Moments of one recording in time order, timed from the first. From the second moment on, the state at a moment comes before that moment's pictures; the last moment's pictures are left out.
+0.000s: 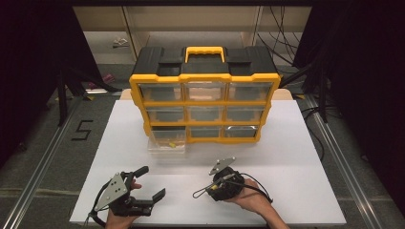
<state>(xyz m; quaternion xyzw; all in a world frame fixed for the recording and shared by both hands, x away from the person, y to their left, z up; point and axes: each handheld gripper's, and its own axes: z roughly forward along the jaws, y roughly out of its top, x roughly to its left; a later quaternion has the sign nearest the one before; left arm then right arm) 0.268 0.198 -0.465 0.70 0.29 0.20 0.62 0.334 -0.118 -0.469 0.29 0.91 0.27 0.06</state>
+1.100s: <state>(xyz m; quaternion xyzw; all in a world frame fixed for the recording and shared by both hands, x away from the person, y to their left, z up) 0.268 0.198 -0.465 0.70 0.29 0.20 0.62 0.332 -0.121 -0.458 0.27 0.91 0.30 0.09</state>
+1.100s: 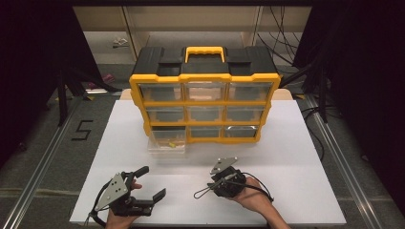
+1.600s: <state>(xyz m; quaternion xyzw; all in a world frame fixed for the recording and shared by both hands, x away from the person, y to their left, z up) 0.268 0.197 -0.466 0.70 0.29 0.20 0.62 0.338 -0.125 -0.431 0.28 0.89 0.35 0.12</state>
